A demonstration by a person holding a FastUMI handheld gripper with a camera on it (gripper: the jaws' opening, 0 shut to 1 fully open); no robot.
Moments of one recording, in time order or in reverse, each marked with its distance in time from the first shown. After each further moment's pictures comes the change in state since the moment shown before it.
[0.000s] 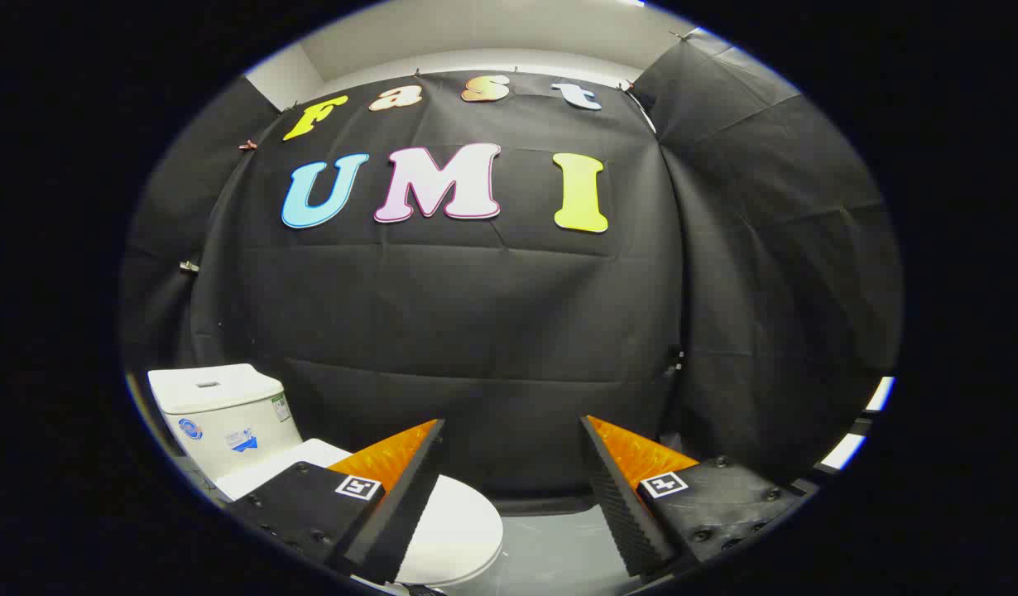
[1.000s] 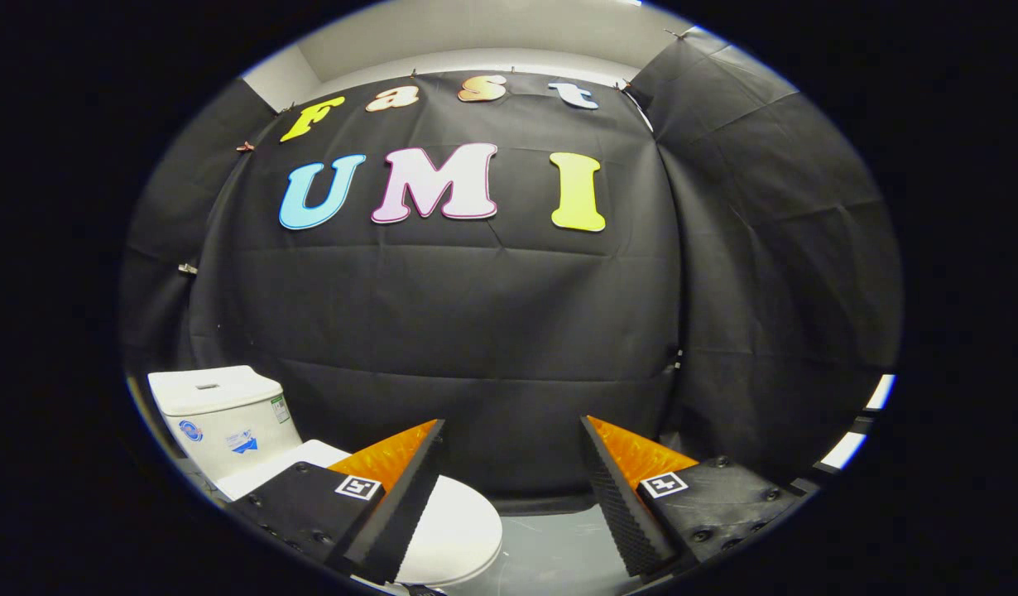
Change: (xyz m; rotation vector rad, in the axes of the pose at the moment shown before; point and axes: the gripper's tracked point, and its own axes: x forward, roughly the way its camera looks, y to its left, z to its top) arm 0.000 -0.003 0.000 0.016 0.005 -0.005
